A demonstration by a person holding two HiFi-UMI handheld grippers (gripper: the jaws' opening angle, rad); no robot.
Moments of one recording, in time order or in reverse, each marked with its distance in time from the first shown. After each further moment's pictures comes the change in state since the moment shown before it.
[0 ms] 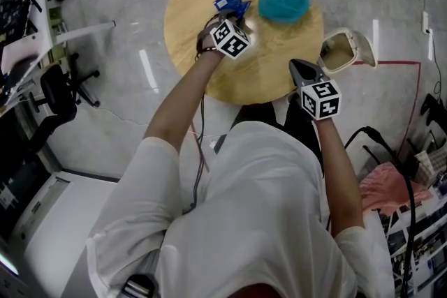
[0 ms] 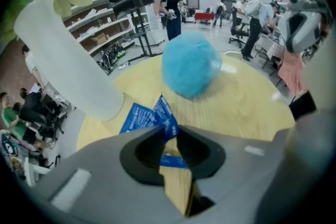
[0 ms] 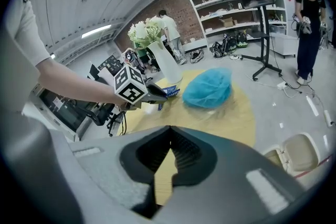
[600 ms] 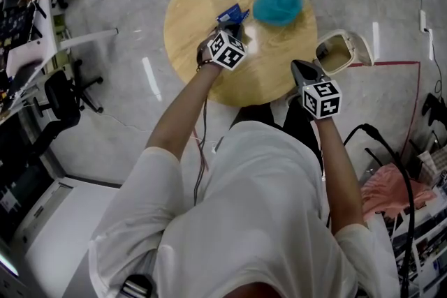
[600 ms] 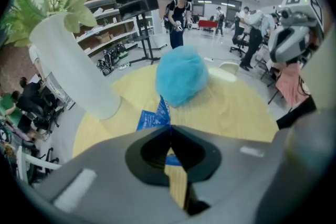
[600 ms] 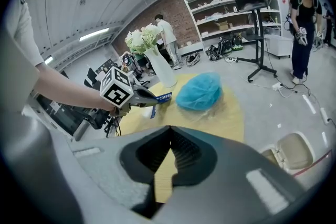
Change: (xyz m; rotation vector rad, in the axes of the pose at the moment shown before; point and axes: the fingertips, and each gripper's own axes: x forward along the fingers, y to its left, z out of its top) left arm -0.030 -0.025 0.014 -0.075 -0.043 -0.027; right arm -0.021 -0.018 0.001 0.022 -0.036 -0.028
